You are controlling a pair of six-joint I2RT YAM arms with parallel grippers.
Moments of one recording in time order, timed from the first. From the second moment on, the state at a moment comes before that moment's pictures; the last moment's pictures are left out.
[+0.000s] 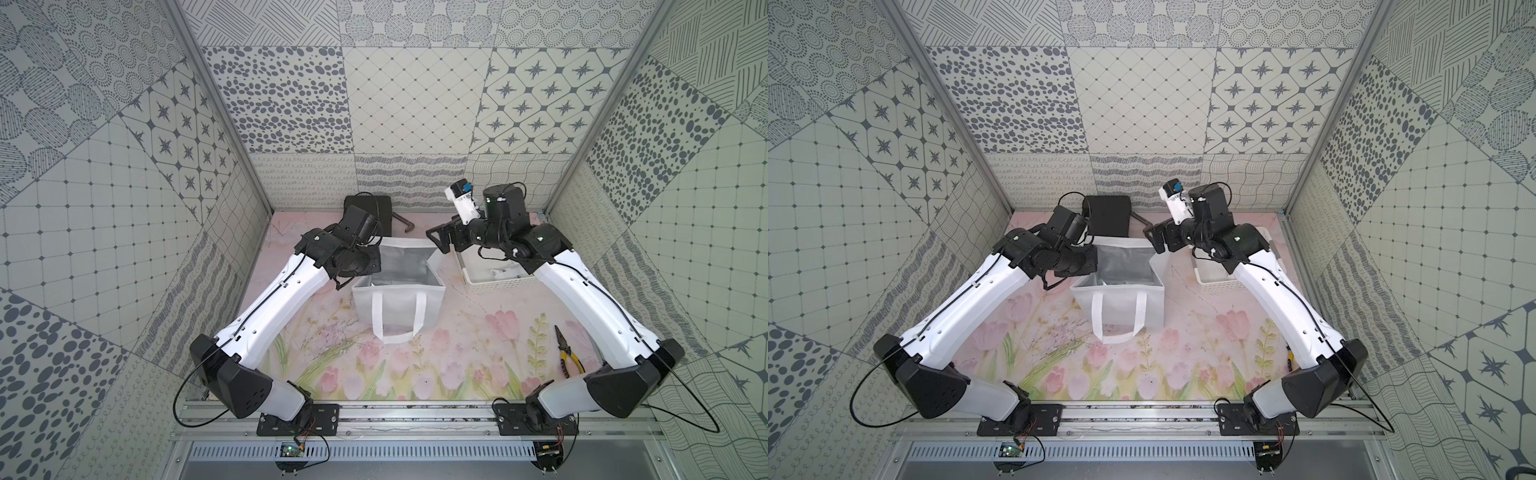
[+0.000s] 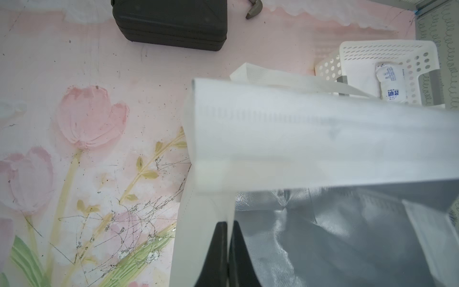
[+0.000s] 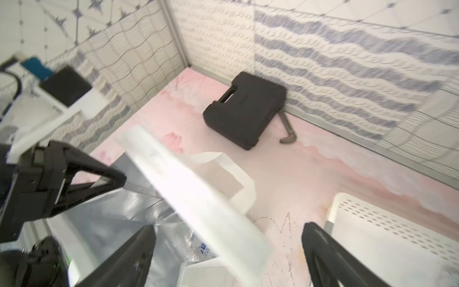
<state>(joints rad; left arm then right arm) -0.53 1.49 1.63 -1.13 -0.09 -0.57 0.48 1.44 1.63 -0.71 -0.18 0.06</state>
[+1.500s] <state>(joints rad) -0.53 1.52 1.64 -1.13 -0.11 -0.57 0.03 2.01 1.50 -0.51 0.05 0.31</state>
